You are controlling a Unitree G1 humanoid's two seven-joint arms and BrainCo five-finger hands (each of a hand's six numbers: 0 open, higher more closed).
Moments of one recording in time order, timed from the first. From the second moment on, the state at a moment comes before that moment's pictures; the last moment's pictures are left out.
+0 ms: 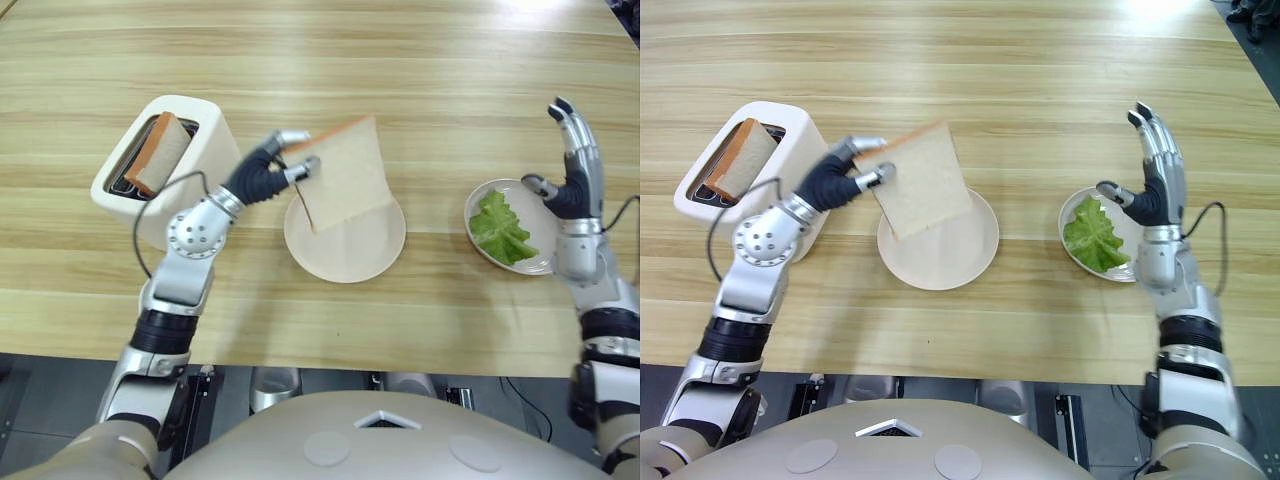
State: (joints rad) left arm -0.22 0.38 -0.21 0.02 -0.05 -0.14 -0.52; right arm -0.25 -0.74 -0.11 0.79 -0.86 -0.79 -0.74
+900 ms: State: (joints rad) left arm -0.53 0.29 -0.30 0.68 0.08 -0.30 -0.71; right arm -0.39 -0.85 0.43 1.25 -1.00 -0.59 -1.03
